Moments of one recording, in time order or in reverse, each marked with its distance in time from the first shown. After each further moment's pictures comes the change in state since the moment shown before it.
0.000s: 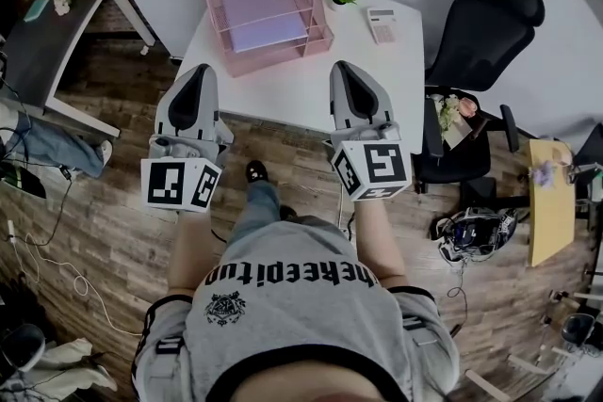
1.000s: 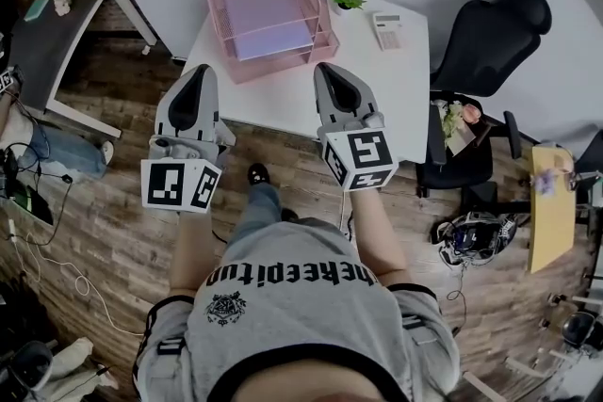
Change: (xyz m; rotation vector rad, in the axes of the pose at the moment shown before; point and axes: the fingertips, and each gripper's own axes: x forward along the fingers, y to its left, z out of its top) left arm 0.023 0.022 -0.006 -0.004 0.003 0.005; right arm 0.053 0.014 -0.036 -0.014 0.113 0.093
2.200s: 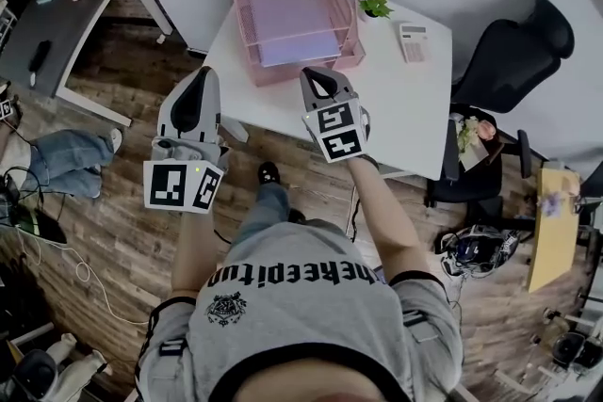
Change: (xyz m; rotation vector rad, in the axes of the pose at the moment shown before) left arm 0.005 0.053 -0.014 0.008 0.036 0.067; right arm 0.106 0.032 -0.105 -0.194 0.346 0.156
